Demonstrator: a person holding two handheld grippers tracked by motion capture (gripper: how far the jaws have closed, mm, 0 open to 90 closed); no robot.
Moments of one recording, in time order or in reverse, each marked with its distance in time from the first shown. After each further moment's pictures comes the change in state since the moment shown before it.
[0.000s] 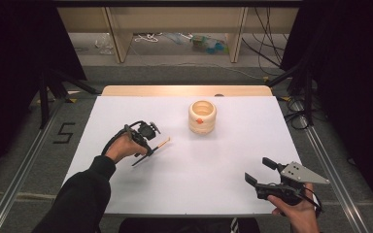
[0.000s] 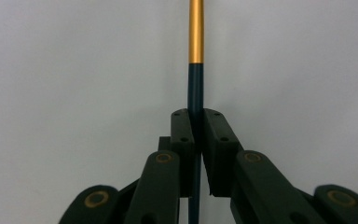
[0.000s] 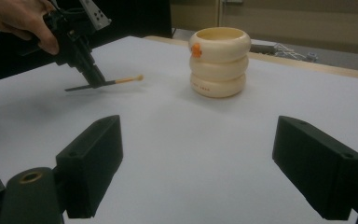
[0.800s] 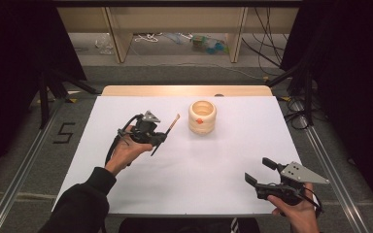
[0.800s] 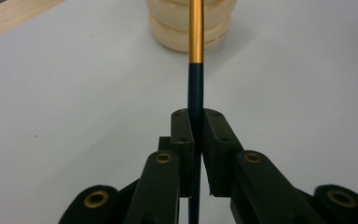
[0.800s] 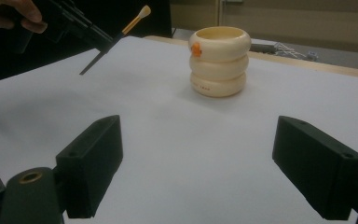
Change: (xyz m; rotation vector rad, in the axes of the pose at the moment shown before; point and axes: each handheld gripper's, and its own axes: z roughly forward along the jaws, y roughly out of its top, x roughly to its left) left arm -0.032 0.001 -0.043 -0.509 0.004 -0.131; right arm 0.000 -0.001 0.003 -0.033 0.007 0.008
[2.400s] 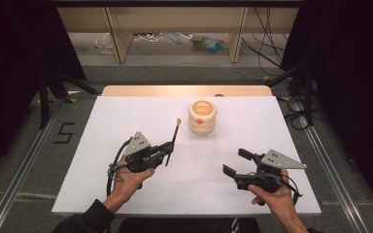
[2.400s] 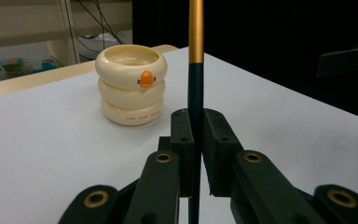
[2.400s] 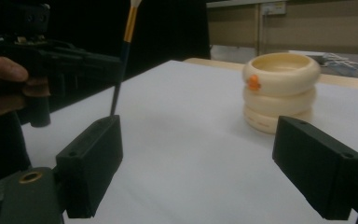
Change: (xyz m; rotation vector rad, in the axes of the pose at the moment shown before) left arm -0.059 -0.047 -0.035 -0.457 -0.097 -0.065; right arm 0.023 0.027 0.045 -0.032 0.170 0.051
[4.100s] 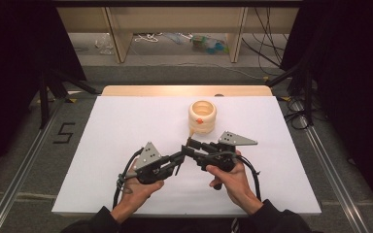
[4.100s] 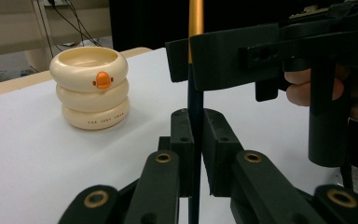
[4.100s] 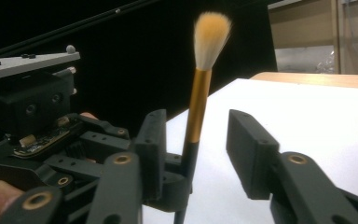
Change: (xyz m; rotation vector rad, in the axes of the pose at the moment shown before) left arm -0.033 -0.010 0.005 -0.008 -0.053 0.046; right arm 0.031 0.026 0.103 -0.054 0.249 0.135
